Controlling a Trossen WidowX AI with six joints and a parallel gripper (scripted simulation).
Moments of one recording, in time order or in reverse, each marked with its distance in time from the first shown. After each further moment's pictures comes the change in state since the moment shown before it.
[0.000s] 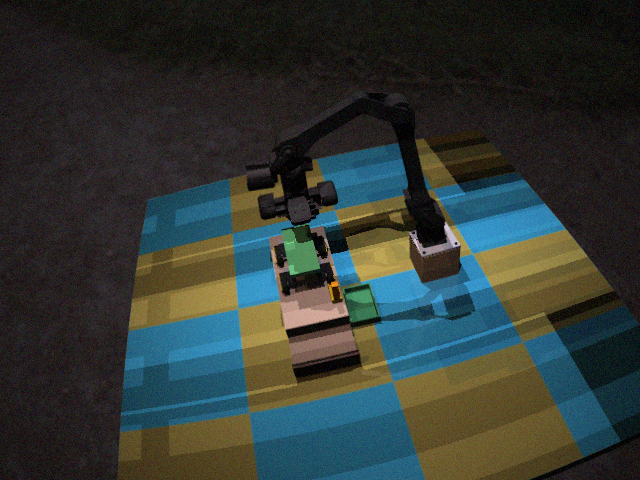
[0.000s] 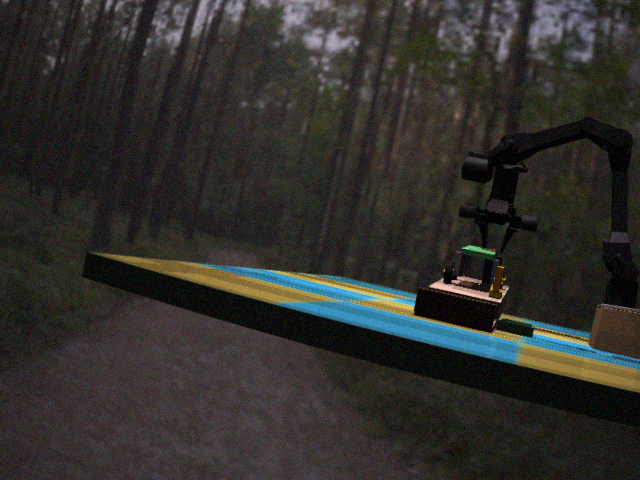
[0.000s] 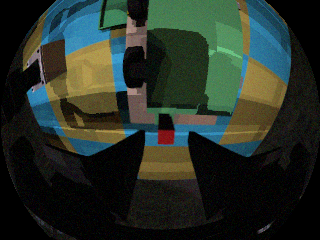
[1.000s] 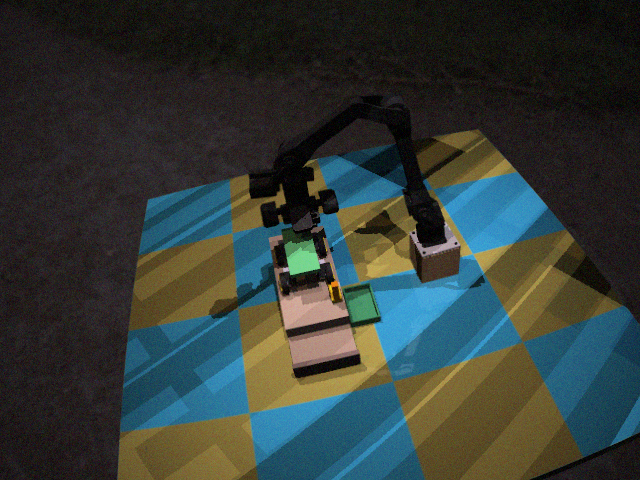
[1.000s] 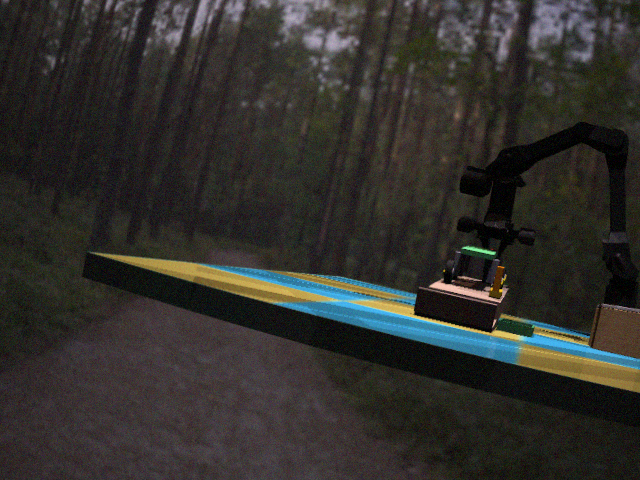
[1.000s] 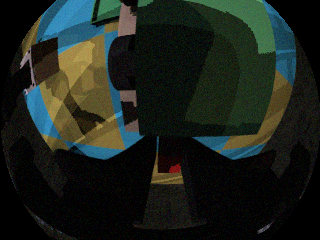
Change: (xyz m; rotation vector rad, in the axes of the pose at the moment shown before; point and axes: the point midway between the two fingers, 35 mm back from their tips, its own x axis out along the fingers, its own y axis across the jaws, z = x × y) arm 0.034 0.001 -0.001 -0.001 0.005 0.003
